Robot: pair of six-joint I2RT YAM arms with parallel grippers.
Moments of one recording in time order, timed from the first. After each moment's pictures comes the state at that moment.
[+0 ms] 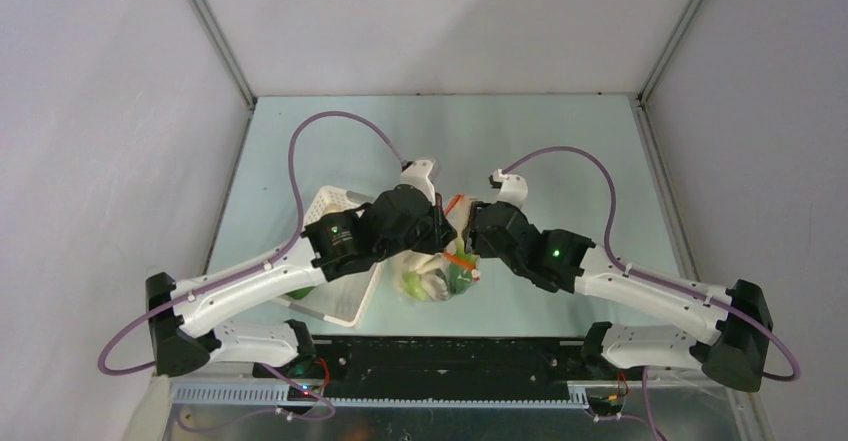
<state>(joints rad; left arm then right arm) -1.09 1.20 1.16 -0.53 -0.24 -0.76 1.04 1.14 0.93 -0.49 0.52 0.78</state>
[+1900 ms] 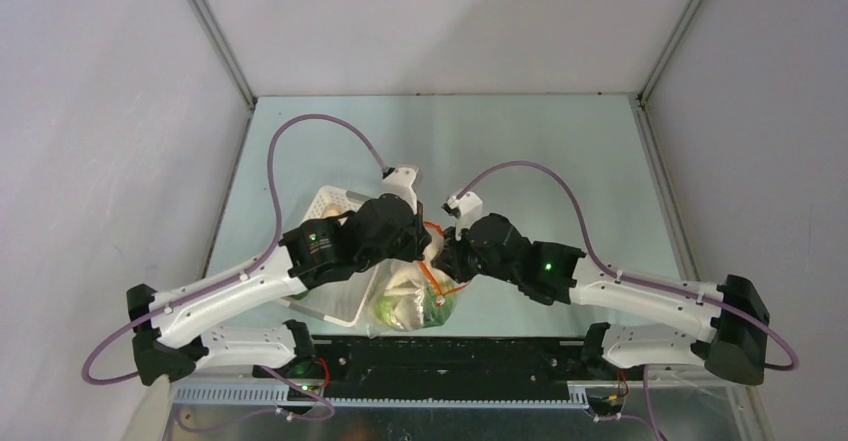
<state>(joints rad) -1.10 1.11 1.14 -0.68 -0.35 -0.70 1.13 1.14 0.87 -0.25 0.15 0.48</state>
